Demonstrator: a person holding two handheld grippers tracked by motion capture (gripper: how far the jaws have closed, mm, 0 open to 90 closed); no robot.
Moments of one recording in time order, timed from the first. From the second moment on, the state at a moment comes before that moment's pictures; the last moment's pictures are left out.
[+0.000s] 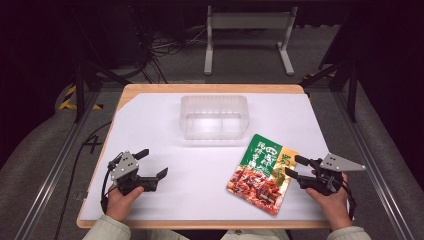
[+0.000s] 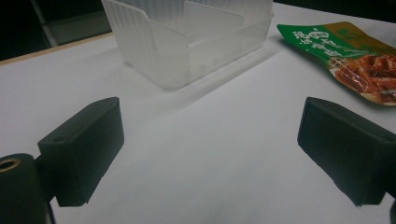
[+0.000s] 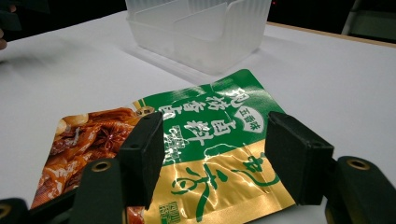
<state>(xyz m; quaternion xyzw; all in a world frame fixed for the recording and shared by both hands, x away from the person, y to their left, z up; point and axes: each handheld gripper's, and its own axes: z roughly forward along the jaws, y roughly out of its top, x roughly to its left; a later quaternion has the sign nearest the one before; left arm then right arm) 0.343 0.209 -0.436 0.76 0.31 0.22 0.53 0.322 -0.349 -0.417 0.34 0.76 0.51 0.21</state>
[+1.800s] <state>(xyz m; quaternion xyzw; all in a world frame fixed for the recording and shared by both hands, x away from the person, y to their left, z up) 0.341 0.211 -0.440 0.76 0.31 0.22 0.52 0.403 -0.354 -0.369 0.37 0.76 0.50 0.19</state>
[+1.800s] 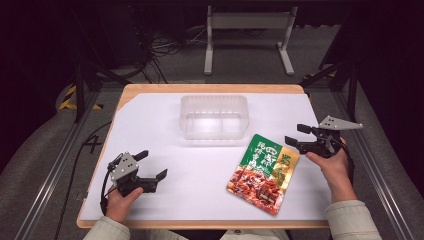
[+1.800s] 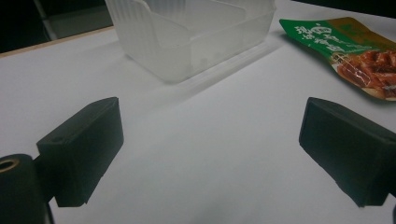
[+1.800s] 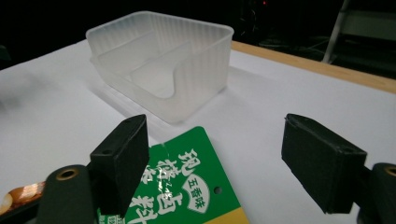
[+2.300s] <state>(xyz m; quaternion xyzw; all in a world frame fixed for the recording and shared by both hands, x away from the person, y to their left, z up) 0.340 0.211 -0.440 0.76 0.32 0.21 0.52 0.428 -0.356 -0.400 0.45 0.80 0.38 0.13</state>
